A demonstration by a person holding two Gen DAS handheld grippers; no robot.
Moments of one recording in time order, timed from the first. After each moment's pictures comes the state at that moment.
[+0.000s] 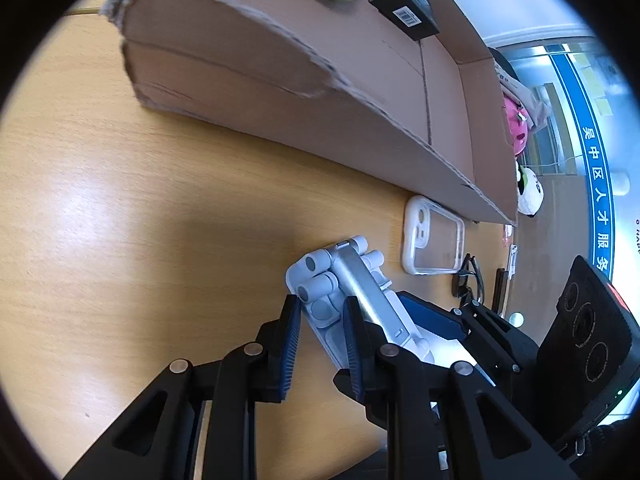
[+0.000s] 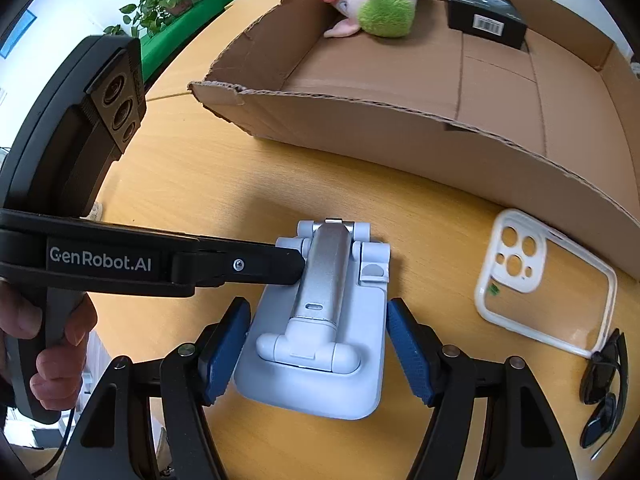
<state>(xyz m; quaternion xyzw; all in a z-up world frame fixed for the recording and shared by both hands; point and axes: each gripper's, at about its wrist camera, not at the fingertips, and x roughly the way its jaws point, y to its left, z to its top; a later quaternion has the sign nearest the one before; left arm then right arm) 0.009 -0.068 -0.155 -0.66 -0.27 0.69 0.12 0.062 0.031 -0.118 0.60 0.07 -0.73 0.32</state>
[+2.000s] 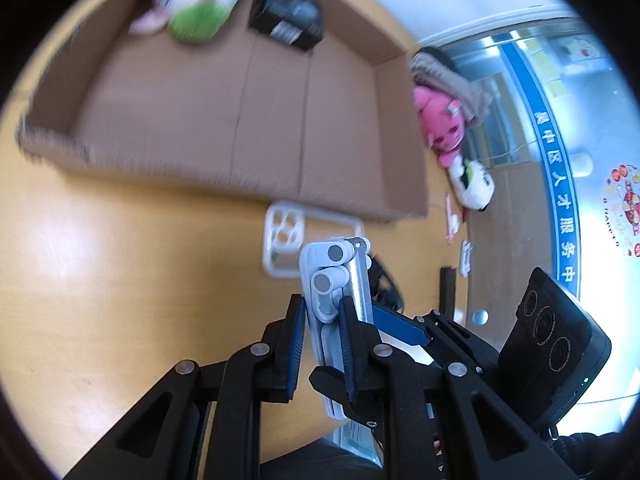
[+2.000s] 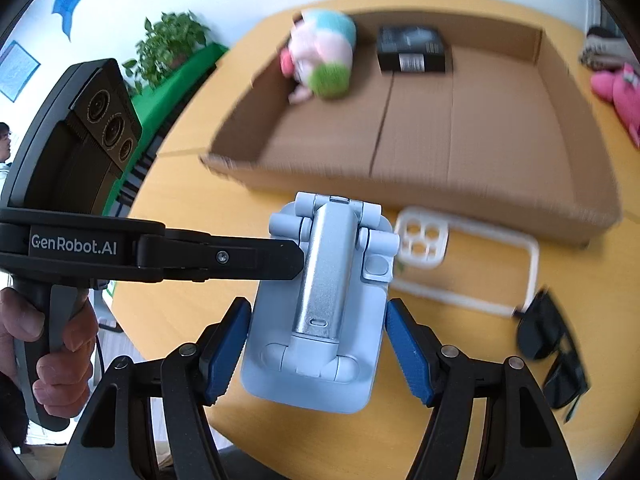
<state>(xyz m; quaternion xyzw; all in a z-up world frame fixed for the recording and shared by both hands) -0.001 0.006 -0.064 -0.61 -0.27 0.72 0.16 0.035 0.125 -0.048 0.56 0.00 -0.77 0.31</state>
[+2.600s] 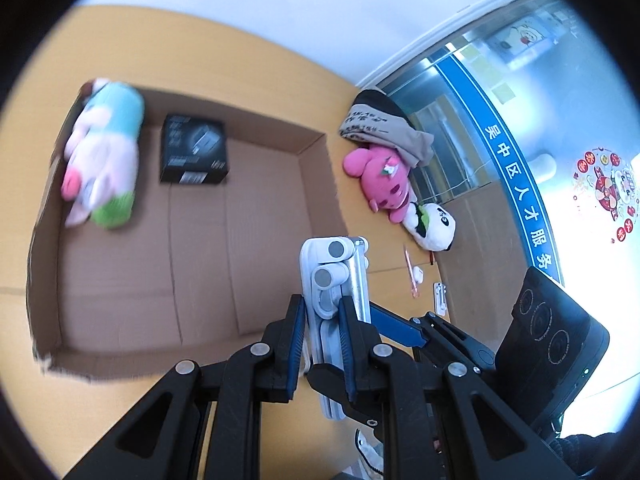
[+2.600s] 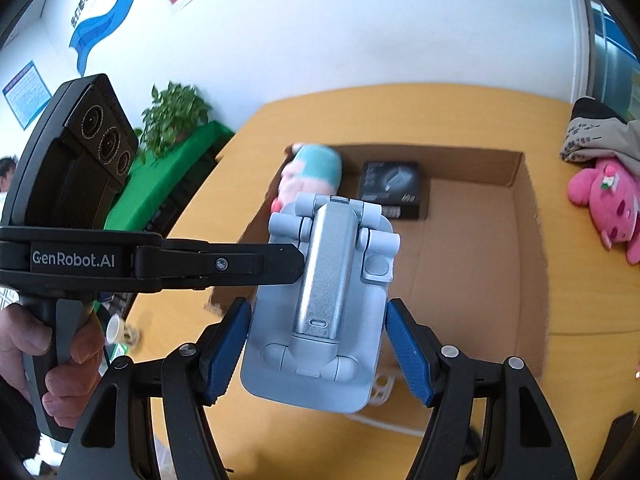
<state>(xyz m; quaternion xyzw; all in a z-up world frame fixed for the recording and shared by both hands) -0.109 0.045 0.033 -0.54 -0.20 0.79 0.22 -0.021 0.169 0.077 0.46 -0.02 -0.84 0.30</state>
